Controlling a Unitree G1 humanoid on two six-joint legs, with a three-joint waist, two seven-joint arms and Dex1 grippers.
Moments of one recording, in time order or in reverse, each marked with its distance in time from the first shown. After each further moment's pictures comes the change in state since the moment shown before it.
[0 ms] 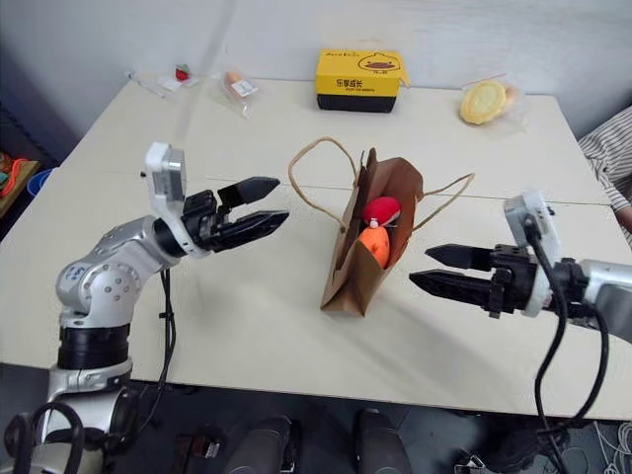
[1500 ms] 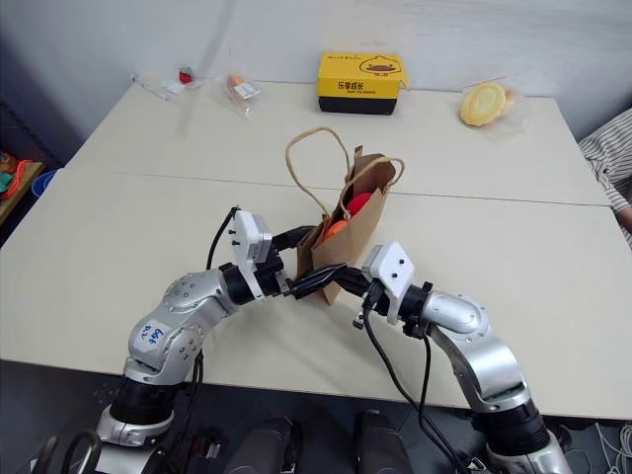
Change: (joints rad) left arm 0.159 -0.227 -0.269 -0.130 0.336 -0.200 0.284; right arm -0.110 0.606 0.579 -0.012 -0.900 -0.607 -0.111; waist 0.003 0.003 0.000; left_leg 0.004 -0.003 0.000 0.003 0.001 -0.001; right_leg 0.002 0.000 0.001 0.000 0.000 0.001
